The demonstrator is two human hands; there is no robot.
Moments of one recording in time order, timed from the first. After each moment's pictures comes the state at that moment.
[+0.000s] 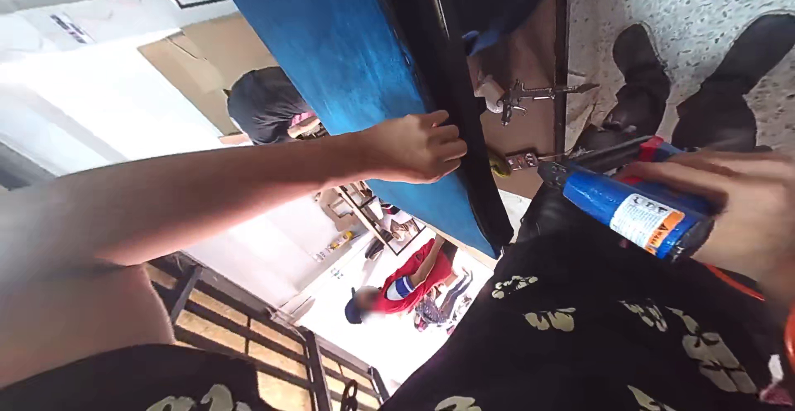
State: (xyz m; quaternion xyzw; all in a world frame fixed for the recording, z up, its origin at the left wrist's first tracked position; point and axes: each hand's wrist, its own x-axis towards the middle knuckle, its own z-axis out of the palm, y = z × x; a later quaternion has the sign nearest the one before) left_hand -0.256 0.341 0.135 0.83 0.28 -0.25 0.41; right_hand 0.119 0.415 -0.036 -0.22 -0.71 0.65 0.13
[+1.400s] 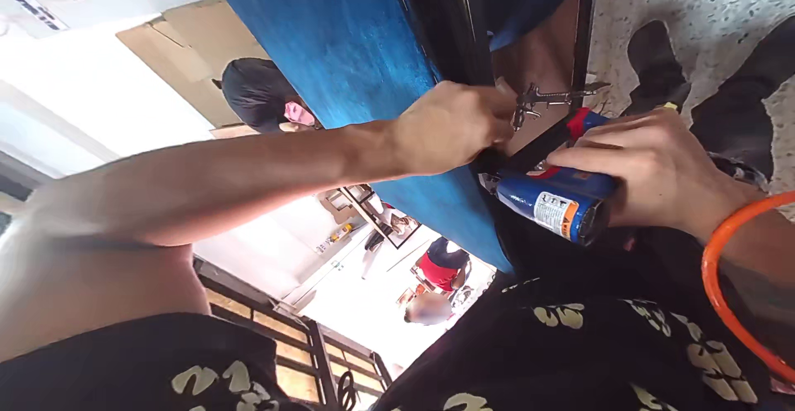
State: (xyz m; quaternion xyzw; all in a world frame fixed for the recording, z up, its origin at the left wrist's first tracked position) left_hand -0.275 0.389 0.101 0.71 0.49 -0.20 0.46; right_hand -0.024 0.426 -0.043 -0.04 -0.73 0.65 0.21
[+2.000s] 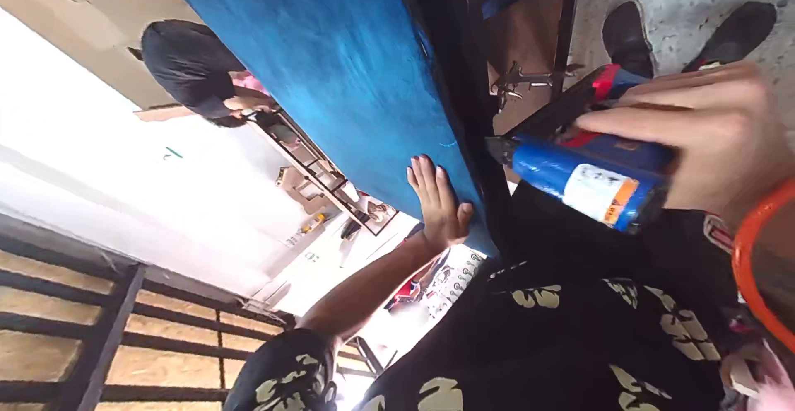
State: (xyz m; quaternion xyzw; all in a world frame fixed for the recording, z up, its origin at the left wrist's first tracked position) left_hand -0.167 0.146 0.092 0.49 0.86 -0.04 0.14; right_hand -0.014 0.458 -0.039 -0.06 -0.74 0.64 0.18
